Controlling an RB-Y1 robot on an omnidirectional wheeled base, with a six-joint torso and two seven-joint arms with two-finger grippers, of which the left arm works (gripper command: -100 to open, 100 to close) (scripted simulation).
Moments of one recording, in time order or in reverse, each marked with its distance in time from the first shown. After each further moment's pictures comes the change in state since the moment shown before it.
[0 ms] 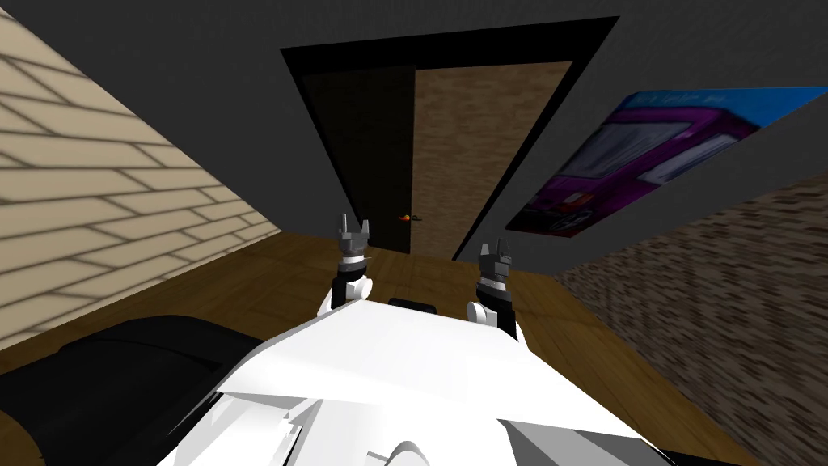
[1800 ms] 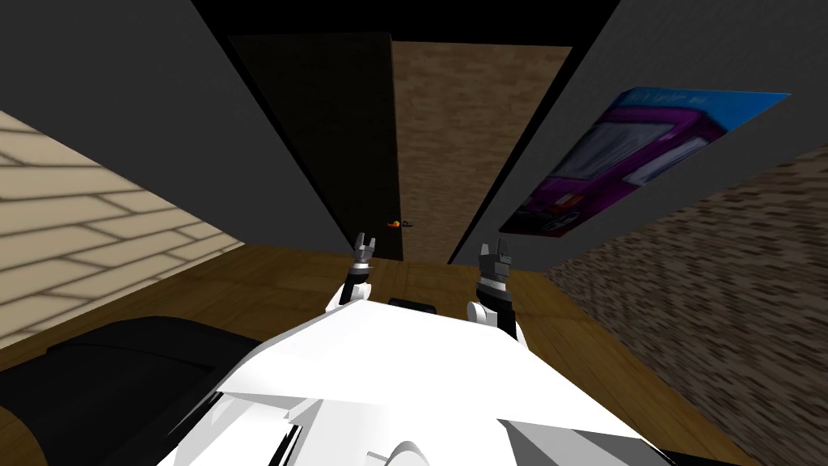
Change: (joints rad) arm -0.069 0.089 0.053 0.421 0.007 -0.062 0.041
